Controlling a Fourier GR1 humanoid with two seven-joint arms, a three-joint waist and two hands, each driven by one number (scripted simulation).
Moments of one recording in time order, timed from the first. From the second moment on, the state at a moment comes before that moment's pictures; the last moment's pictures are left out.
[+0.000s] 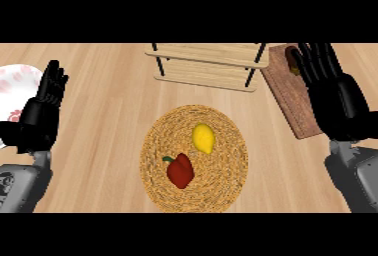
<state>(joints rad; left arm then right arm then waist) -0.26 0.43 -0.08 -1.43 0.18 0.27 -0.11 -0.39 -0.41 0.18 -1.65 -0.41 -0.21 0.00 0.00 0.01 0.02</state>
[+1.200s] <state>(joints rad) -0.22 0.28 -0.26 -1.40 0.10 0.21 -0.01 -0.32 -0.20 0.40 -1.35 -0.09 -0.41 -0.17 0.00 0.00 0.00</state>
